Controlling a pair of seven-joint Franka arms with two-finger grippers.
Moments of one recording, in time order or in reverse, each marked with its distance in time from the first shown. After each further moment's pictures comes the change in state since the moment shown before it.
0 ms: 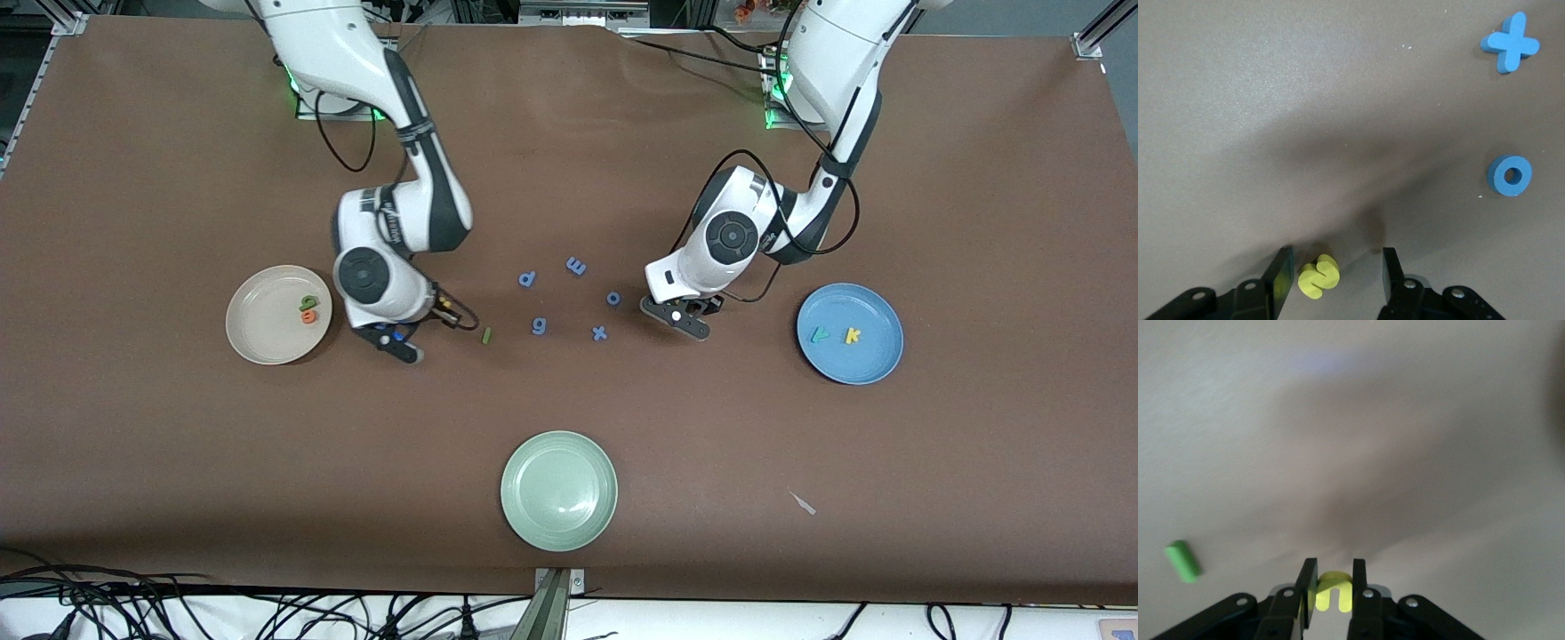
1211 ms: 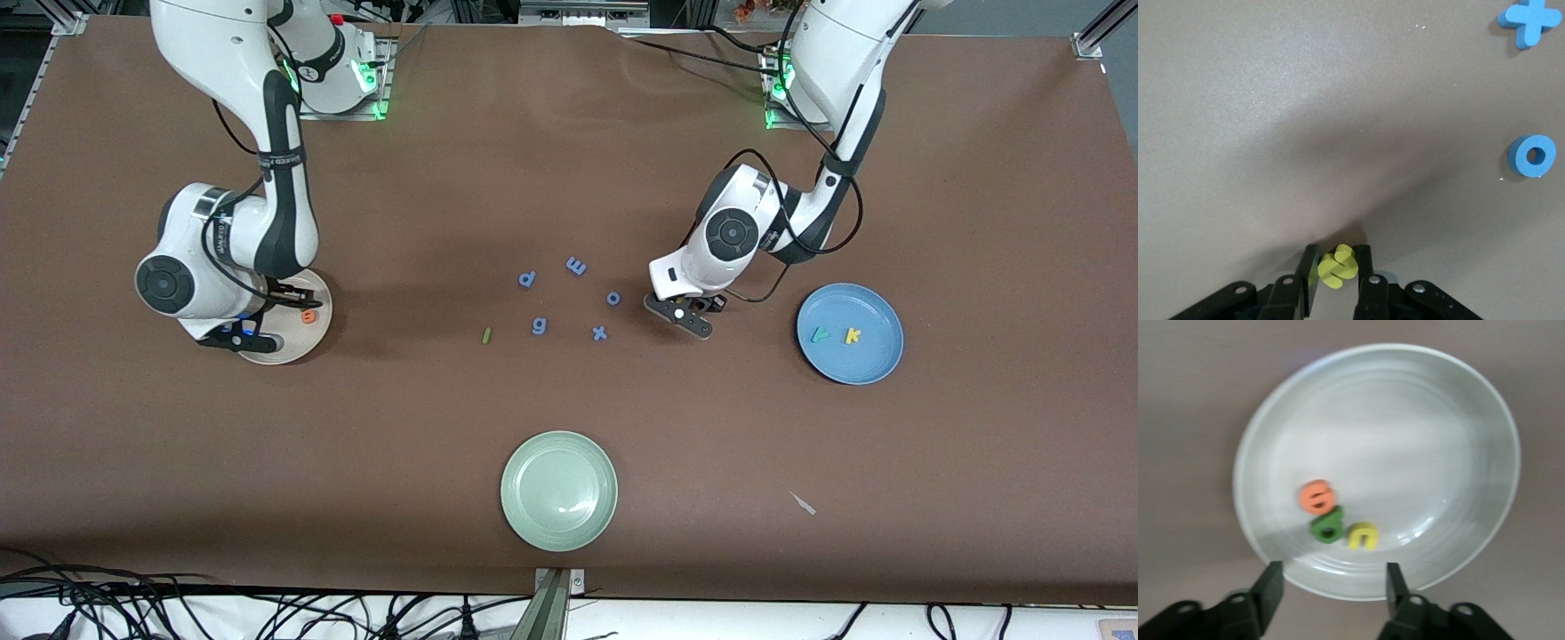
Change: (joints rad) left arm 0.006 -0.014 0.006 -0.022 0.054 -0.003 0.002; right arm -0.010 -0.034 -0.296 -0.178 -0.076 -0.034 -0.649
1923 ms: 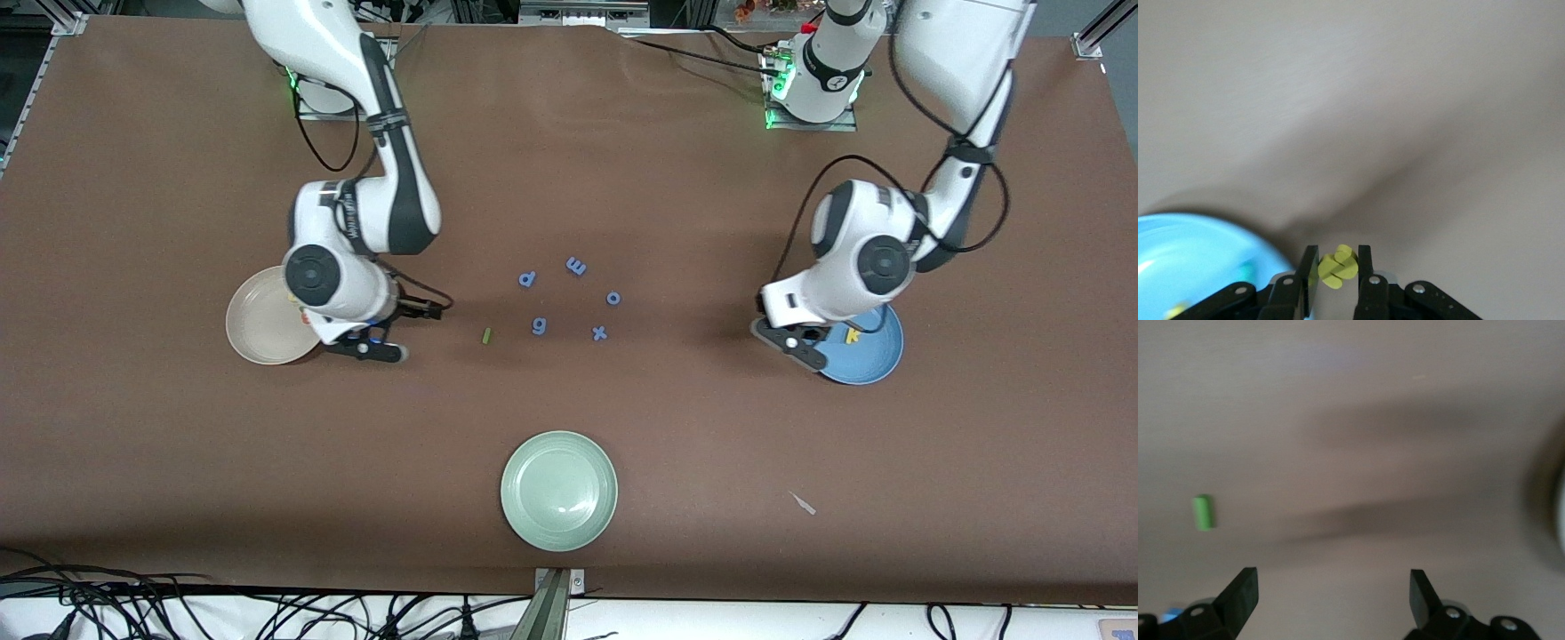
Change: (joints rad) left arm 0.329 -0.133 0.015 -0.007 0.000 -0.143 0.423; right arm 0.103 0.056 0.198 0.230 0.141 0.000 0.370
